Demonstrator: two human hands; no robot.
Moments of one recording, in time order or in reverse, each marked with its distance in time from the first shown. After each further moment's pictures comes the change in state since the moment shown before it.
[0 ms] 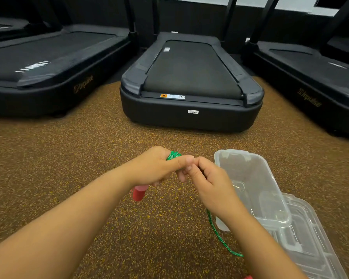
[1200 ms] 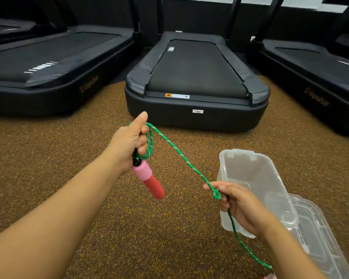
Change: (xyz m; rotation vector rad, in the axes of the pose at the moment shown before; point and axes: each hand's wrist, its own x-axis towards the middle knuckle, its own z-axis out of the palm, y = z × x) left_hand 0.002 -0.018 -0.044 -0.854 0.521 -0.059; right_hand -0.020 0.057 -0.026 0.659 -0.211 0.474
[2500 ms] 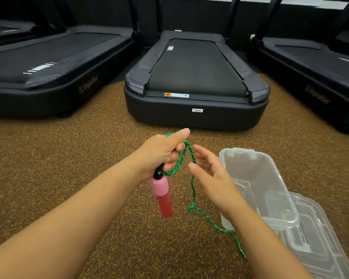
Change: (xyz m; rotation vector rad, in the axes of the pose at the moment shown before) left_hand -0.020 -0.013 0.047 0.331 -0.360 -0.103; right_hand 0.024 -0.024 0.053 -0.265 0.172 -0.330
